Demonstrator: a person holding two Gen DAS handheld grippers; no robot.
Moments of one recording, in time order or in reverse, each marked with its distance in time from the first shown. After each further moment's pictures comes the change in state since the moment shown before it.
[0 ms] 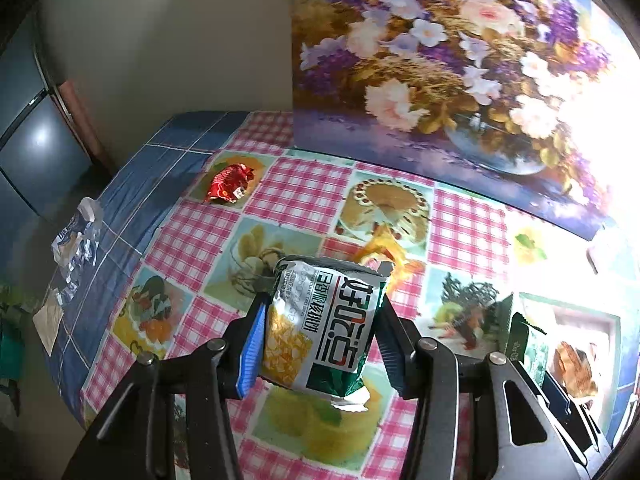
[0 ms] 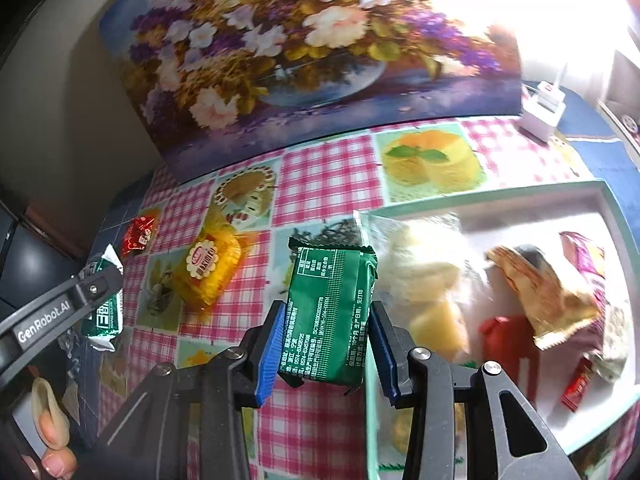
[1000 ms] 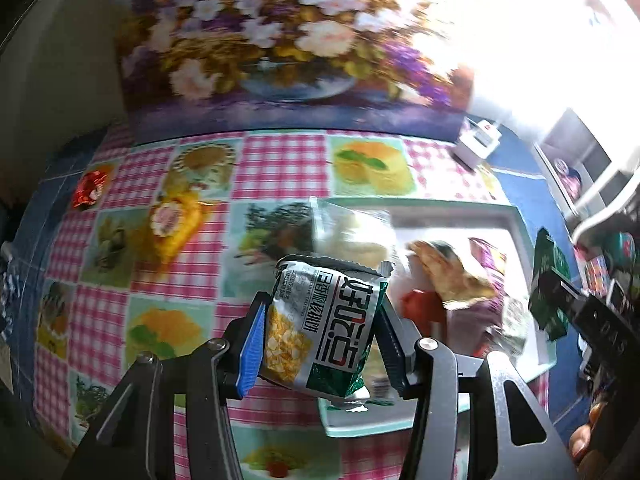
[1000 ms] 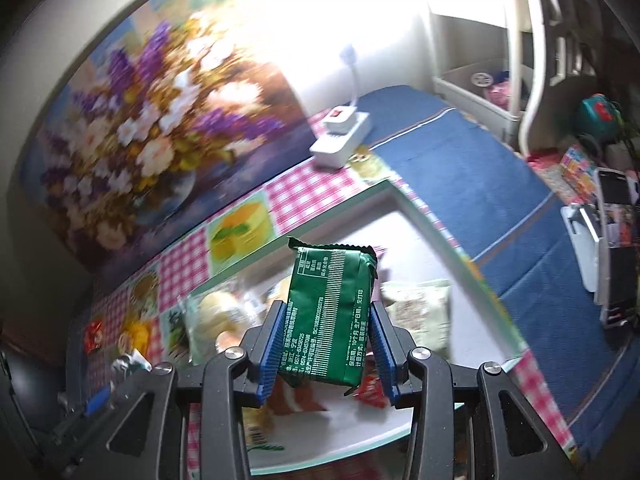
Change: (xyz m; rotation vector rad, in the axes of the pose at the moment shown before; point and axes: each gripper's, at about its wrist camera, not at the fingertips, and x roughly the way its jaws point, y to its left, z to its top) left arm -0.041 -0.140 -0.073 0.284 0.072 -0.296; right arm -0.106 -0.162 -0.014 0.333 -0.181 -0.190
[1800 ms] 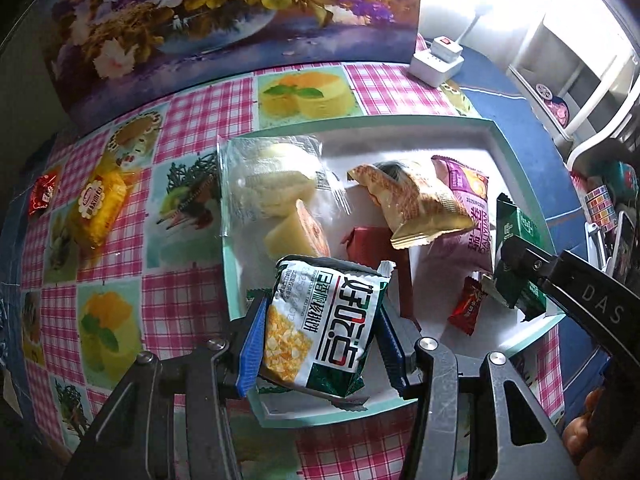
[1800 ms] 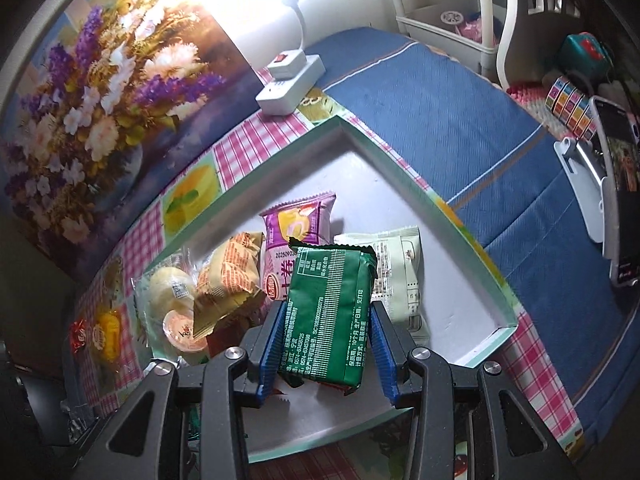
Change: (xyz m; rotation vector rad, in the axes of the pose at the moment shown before) left arm 0.047 -0.055 -0.024 0.132 0.158 -0.020; right arm 0.040 -0.034 -0.013 0.091 0.170 -0.041
